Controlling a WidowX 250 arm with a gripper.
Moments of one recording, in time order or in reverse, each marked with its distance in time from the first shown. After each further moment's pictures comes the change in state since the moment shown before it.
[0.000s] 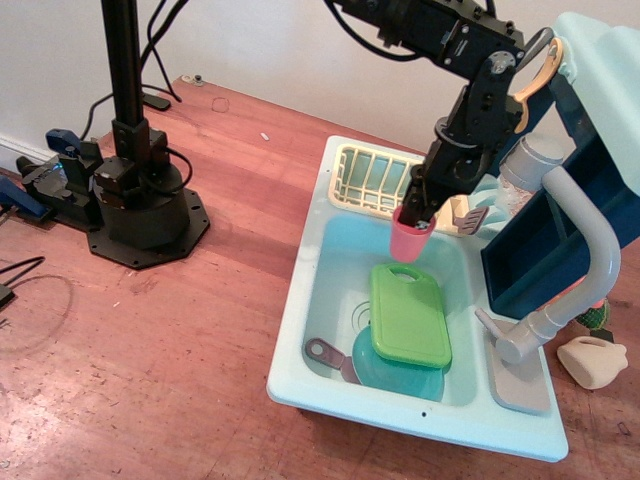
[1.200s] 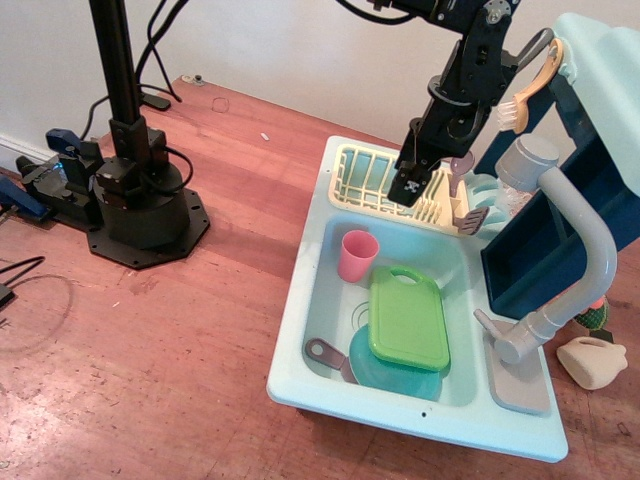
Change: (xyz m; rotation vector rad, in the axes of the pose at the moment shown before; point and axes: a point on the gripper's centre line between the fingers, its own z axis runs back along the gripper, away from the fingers) arm -0.014 0.022 0.027 0.039 0.003 -0.049
